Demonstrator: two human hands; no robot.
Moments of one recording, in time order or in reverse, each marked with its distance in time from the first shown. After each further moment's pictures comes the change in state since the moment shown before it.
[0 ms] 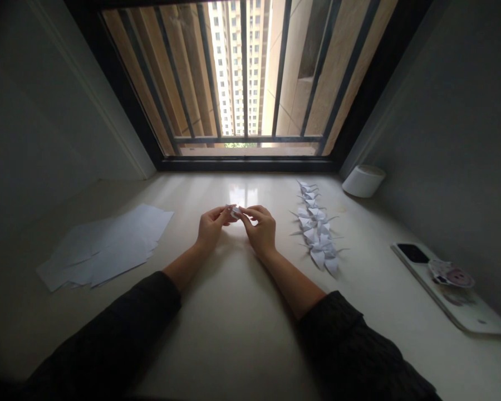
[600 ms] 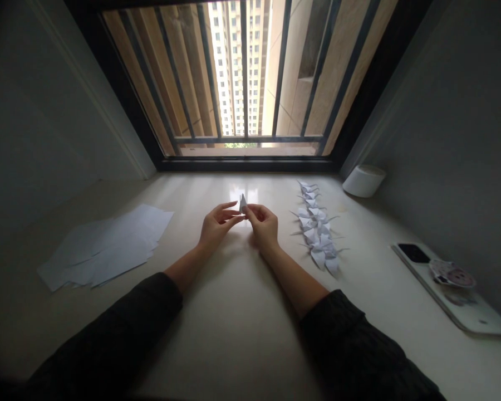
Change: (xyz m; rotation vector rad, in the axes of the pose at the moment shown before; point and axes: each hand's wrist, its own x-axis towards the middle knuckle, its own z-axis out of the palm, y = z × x) left_hand -0.004 -0.007 -0.001 0.105 -0.096 0.139; right_hand 0.006 0.012 0.006 0.433 0.023 0.310
